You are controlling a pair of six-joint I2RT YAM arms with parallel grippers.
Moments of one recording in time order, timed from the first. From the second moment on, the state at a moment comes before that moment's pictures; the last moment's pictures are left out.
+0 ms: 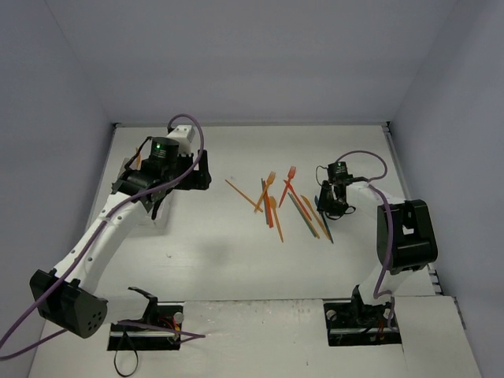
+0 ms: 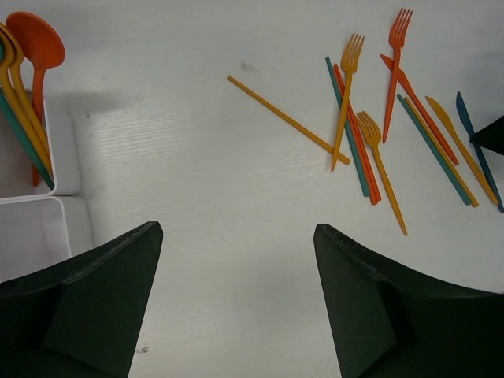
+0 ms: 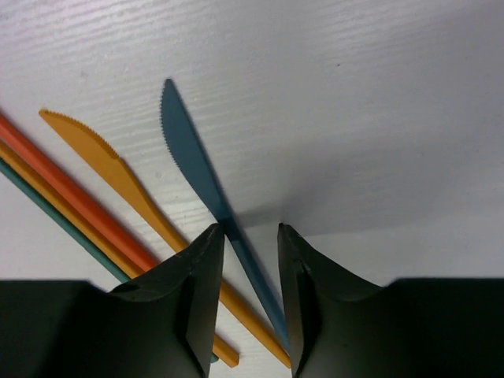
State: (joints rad) left arm -0.39 1.25 1.27 -0.67 0.01 -0.28; right arm 0.16 1.67 0.92 -0.40 0.07 0.40
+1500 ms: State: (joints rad) left arm -0.60 1.49 1.47 -0.30 0.28 -0.59; right arm 0.70 1.25 1.23 -0.41 -0.02 0.18
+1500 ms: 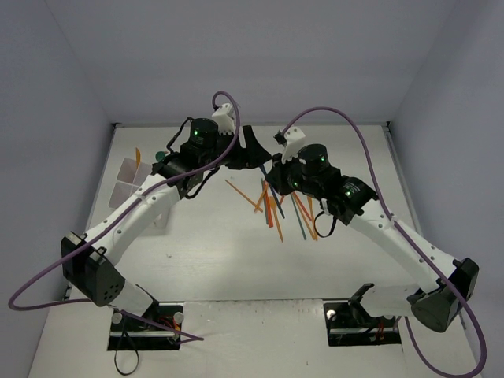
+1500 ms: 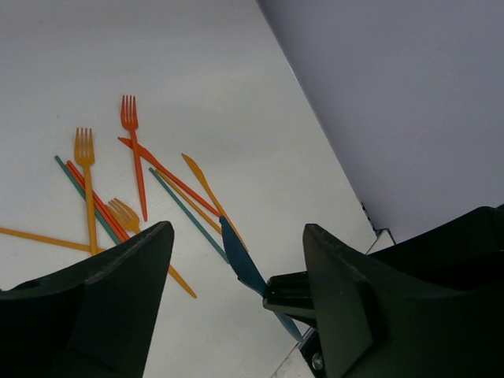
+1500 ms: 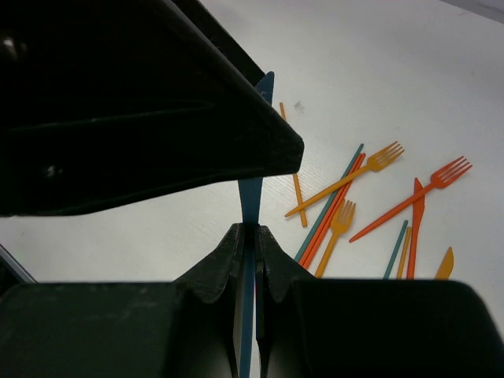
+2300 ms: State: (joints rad) left arm -0.62 1.47 1.41 -0.24 0.27 -0.62; right arm 0.72 1.27 1.23 -0.39 -0.02 0.18
